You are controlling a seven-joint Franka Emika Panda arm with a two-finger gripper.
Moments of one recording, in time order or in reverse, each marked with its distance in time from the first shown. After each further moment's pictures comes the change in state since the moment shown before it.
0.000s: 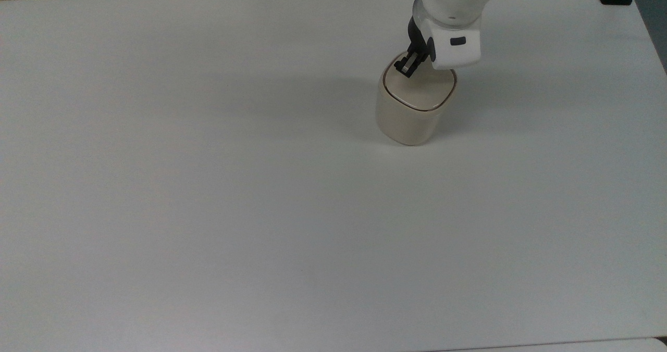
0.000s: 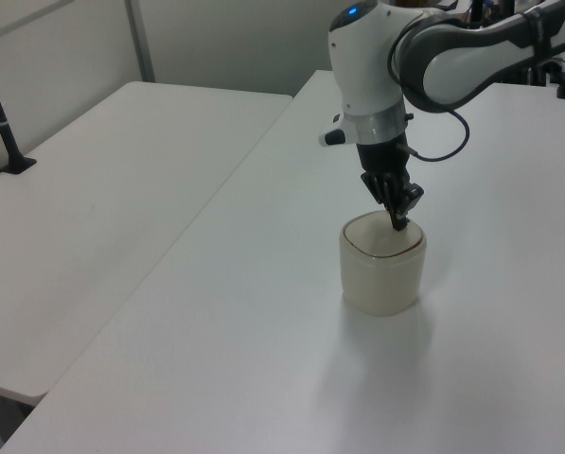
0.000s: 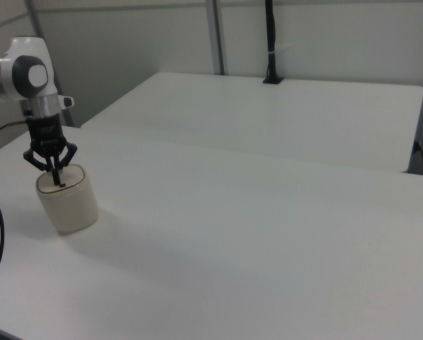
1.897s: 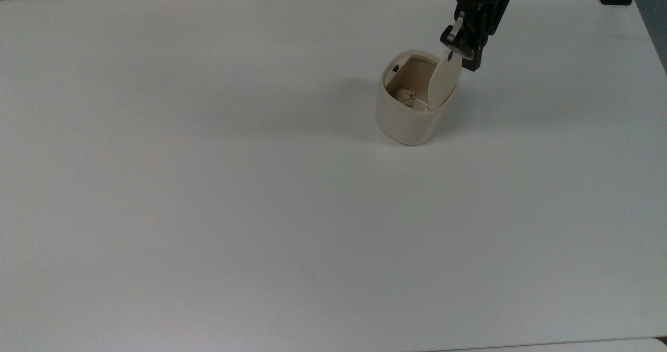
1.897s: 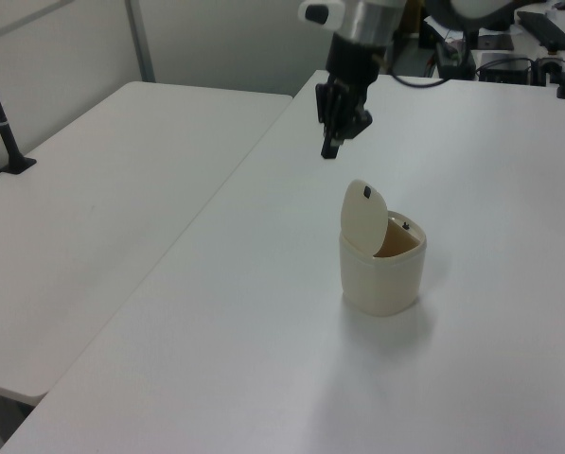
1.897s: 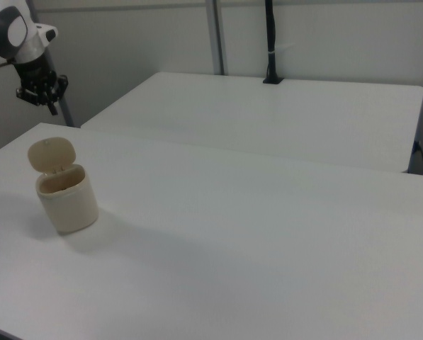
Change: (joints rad) arm -0.013 -0.055 0.019 0.164 0.029 0.276 0.123
